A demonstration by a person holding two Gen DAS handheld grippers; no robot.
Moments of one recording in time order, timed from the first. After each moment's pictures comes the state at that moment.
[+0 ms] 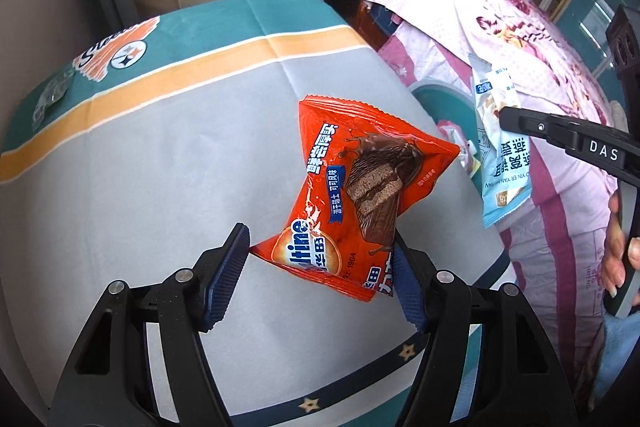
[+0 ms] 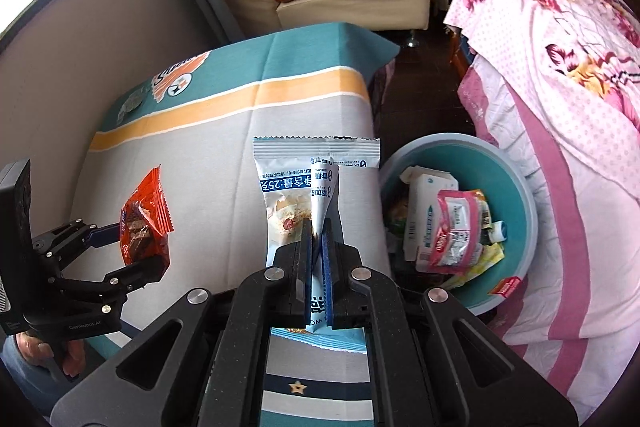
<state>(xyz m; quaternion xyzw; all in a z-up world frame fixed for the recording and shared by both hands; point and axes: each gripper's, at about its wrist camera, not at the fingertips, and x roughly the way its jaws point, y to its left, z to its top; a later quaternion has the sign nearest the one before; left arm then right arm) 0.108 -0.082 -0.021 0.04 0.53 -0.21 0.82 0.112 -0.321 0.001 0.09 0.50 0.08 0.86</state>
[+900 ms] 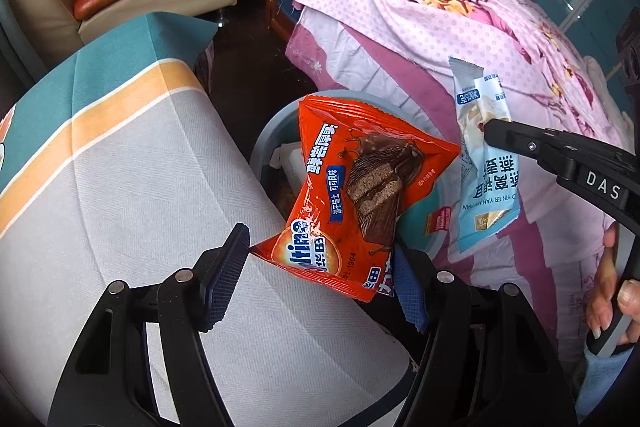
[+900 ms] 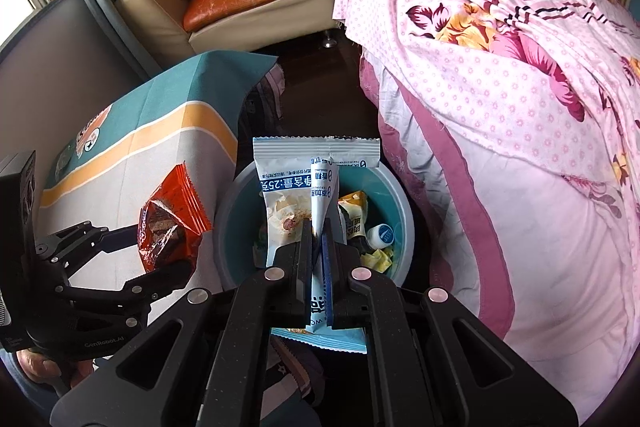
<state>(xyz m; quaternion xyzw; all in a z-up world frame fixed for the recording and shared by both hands) 0.155 -0.279 -0.048 0.09 0.54 -0.29 0.79 0.117 -0.472 -0.021 0.13 0.49 -0.02 0.86</state>
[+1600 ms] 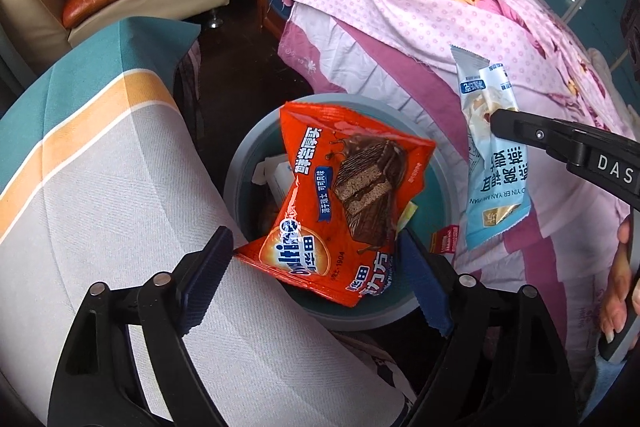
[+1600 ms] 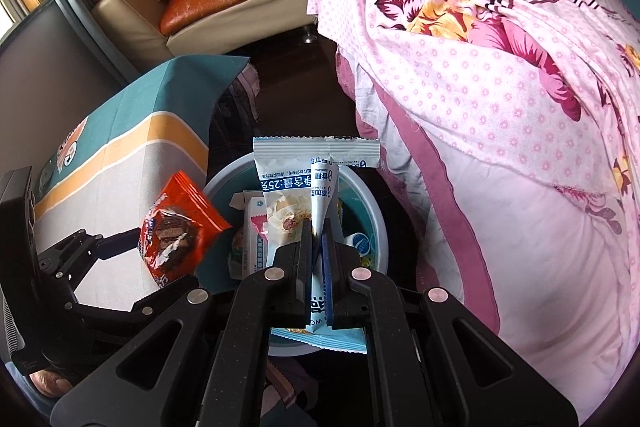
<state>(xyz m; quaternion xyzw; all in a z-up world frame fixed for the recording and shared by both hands) 0.166 -0.307 -0.066 0.10 0.54 -0.28 0.79 0.133 -0.499 -0.034 0.14 0.51 -0.04 0.85</state>
